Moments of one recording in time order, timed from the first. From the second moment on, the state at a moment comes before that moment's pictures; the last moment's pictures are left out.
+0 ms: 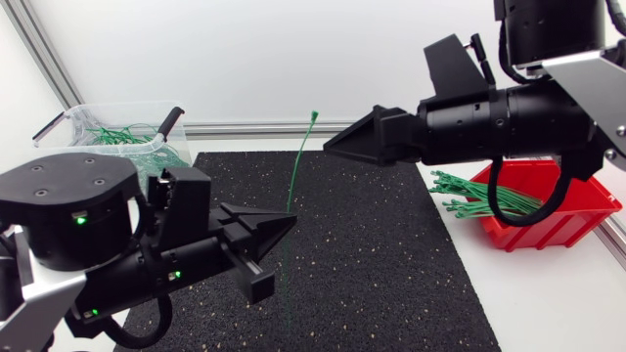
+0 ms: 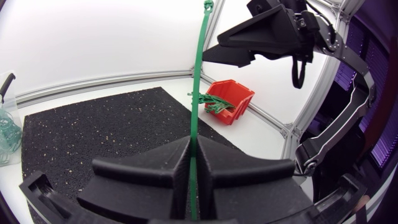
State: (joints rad) left arm -0.83 1.02 0.53 0.17 0.12 -0.29; right arm 0.49 1.20 1.01 -0.35 -0.56 0.28
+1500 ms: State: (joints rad) left arm -0.73 1.04 0.57 0.09 0.64 -0.30; right arm 0.51 1.38 1.01 -0.55 -1.12 -0.64
